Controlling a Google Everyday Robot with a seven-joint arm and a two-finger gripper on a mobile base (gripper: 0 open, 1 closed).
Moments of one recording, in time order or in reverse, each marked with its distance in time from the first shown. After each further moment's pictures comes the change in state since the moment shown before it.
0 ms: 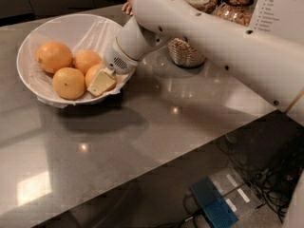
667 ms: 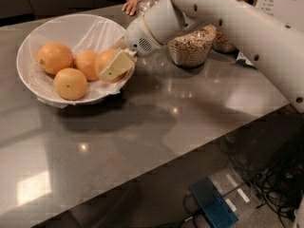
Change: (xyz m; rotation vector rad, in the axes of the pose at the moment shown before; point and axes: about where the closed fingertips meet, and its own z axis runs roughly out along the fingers) arm -0.009 -0.016 -0.064 -0.040 -0.159 -0.041
